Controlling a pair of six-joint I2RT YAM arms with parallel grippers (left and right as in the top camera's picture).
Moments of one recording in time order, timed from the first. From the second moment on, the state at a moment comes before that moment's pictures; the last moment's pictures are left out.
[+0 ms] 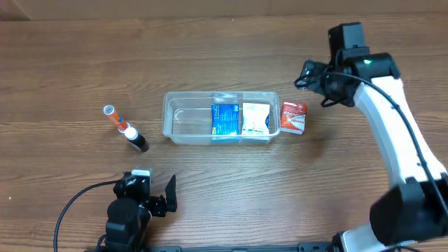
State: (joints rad) left arm -0.20 0.01 0.16 -0.68 -0.01 -0.15; right arm 0.13 1.73 1.54 -1.01 0.01 0.45
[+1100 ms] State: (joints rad) left arm -0.20 0.01 0.16 -0.68 -0.01 -0.15; right arm 0.24 1.55 1.48 -1.02 -0.01 0.44
